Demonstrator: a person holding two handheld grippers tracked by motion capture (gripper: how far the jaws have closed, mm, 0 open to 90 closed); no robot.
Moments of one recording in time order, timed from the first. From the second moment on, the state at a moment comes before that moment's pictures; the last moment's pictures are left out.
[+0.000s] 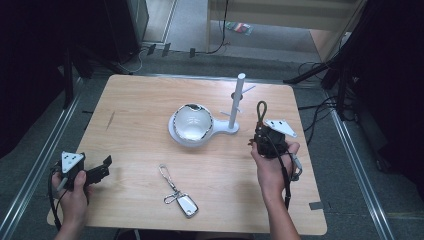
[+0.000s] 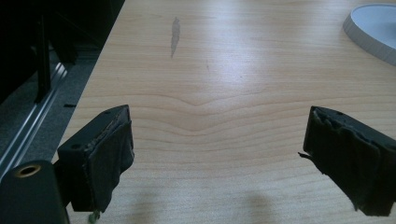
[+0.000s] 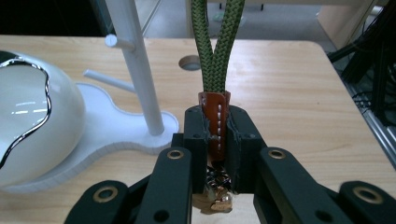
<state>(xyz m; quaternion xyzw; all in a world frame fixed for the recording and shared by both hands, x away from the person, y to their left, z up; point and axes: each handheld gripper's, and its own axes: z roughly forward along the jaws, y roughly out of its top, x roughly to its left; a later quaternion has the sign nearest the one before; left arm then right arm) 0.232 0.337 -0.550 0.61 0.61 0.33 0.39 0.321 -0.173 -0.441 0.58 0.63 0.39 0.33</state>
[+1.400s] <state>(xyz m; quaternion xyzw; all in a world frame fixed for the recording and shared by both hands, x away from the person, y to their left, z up) 0.233 0.337 -0.550 0.61 0.61 0.33 0.39 0.363 -0.162 -0.437 0.54 0.59 0.39 0.45</state>
